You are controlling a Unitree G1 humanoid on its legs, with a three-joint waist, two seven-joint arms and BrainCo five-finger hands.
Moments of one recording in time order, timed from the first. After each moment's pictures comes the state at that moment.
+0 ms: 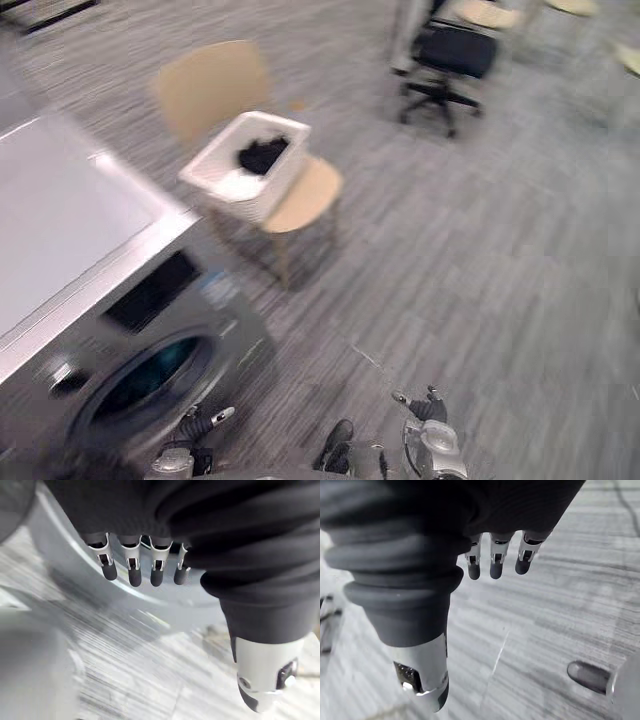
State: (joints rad) left arm 0.10 0.05 0.12 0.89 0.15 -0.02 0.16; right arm -0.02 -0.10 -0.19 0.98 0.08 -0.05 -0.20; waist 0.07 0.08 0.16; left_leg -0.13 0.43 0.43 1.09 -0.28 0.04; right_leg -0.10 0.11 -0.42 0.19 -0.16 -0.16
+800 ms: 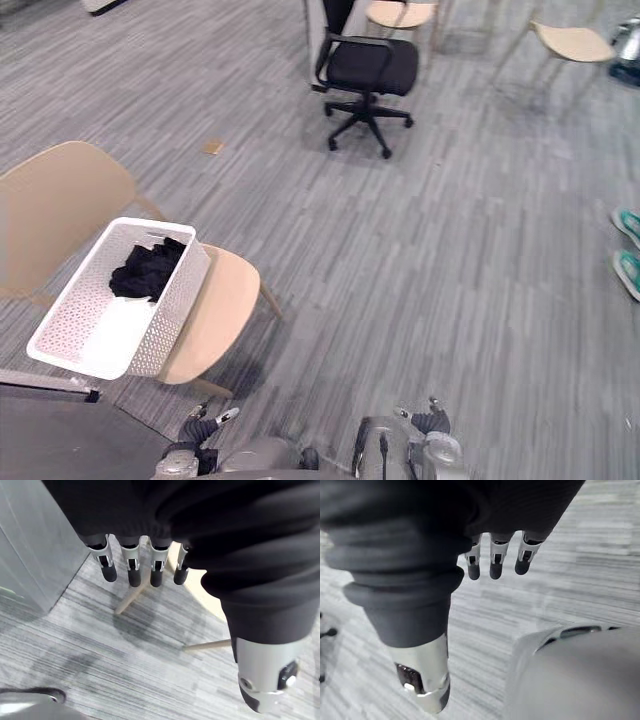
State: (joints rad) left arm 0.09 0.04 0.07 0.86 0.12 -0.01 0.17; right arm 0.03 -0.12 -0.17 0.92 0.02 -0.04 -0.17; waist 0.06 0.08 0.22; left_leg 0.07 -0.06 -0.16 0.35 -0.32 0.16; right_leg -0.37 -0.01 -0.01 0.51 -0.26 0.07
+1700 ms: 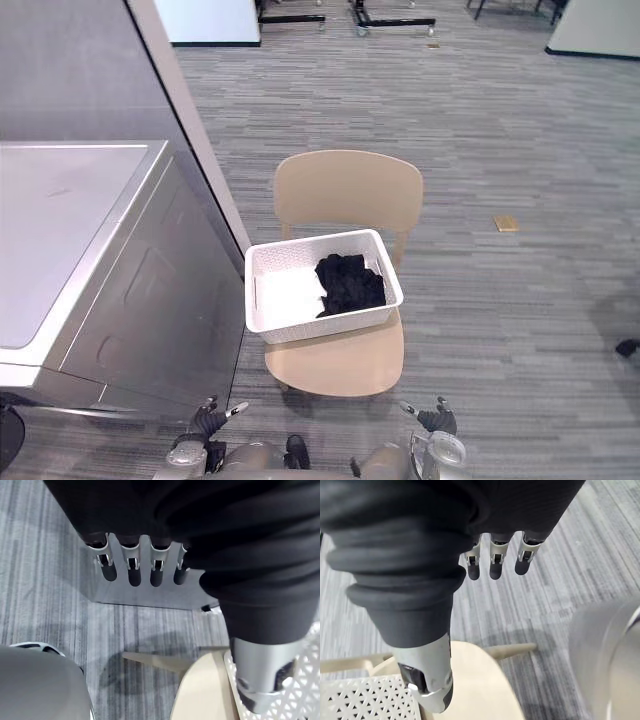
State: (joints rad) left arm 0.07 0.06 0.04 0.94 0.10 -0.03 0.17; right arm 0.05 -0.09 -0.26 0.94 0.08 -0.06 -0.19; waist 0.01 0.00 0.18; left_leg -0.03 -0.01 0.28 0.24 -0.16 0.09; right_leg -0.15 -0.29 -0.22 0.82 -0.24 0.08
